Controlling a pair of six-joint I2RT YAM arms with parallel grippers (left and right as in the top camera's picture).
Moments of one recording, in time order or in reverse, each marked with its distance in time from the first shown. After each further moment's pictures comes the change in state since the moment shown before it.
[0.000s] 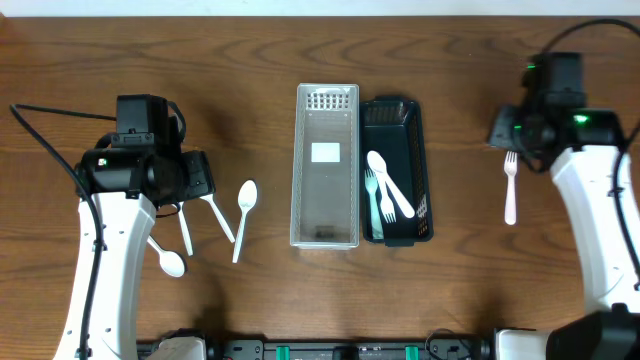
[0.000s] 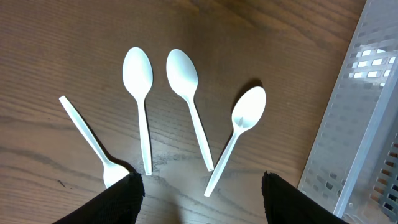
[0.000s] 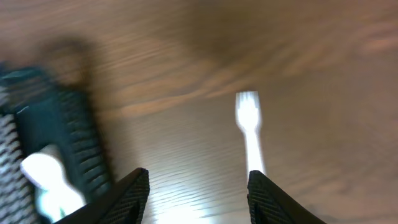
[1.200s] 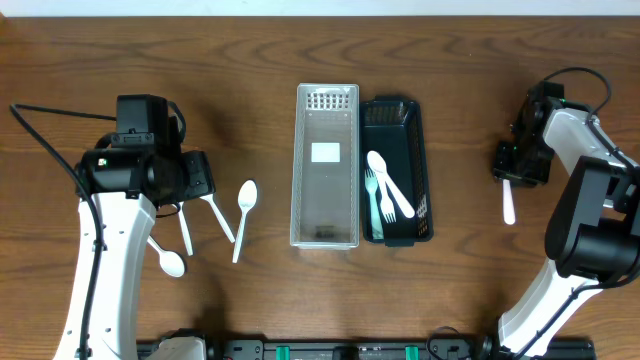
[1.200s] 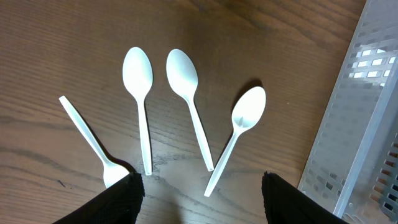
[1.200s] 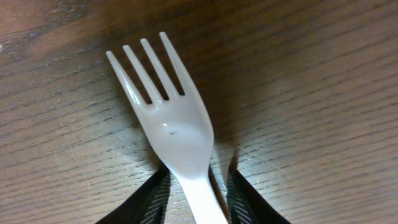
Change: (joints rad) left arm 0.000 0.000 0.000 0.000 0.000 0.000; right arm -0.164 0.530 0.002 0.022 -0.090 -0.151
